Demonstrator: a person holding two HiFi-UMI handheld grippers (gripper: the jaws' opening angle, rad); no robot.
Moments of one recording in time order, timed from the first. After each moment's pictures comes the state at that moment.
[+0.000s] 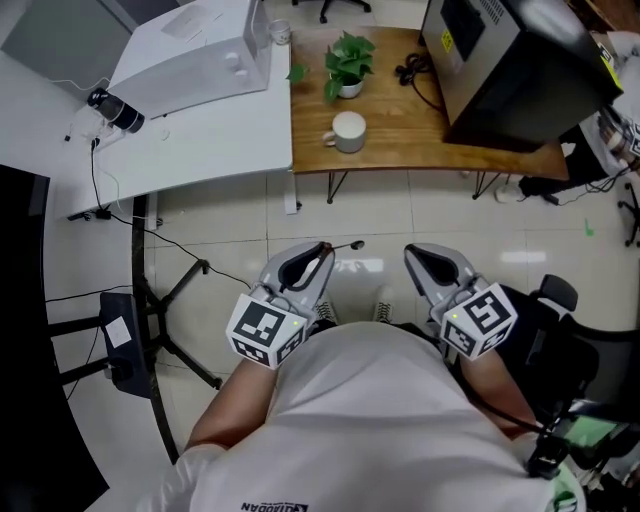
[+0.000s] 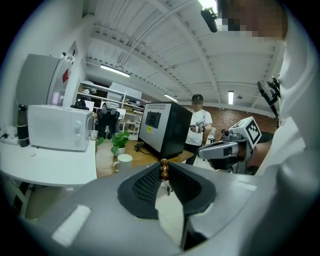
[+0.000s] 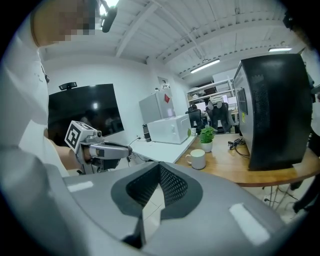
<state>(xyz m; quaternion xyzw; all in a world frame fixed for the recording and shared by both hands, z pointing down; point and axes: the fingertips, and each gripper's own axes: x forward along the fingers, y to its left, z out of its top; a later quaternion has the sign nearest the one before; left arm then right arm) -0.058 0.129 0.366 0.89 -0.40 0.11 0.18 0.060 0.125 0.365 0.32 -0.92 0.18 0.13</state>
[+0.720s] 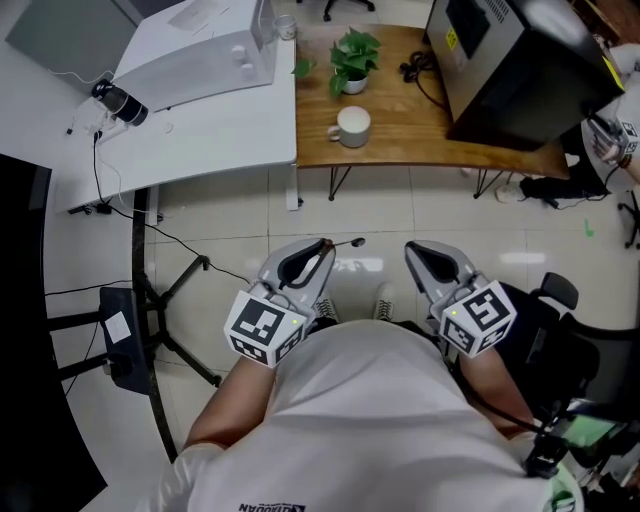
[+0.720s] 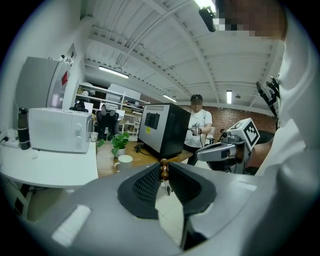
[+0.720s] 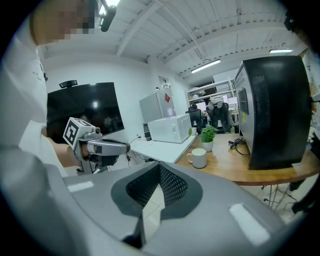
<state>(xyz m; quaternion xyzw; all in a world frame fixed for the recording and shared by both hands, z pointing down) -0.068 0.141 0.360 0.89 -0.40 0.11 0.17 0.051 0.134 0.368 0.33 -0.92 0.18 0.13</state>
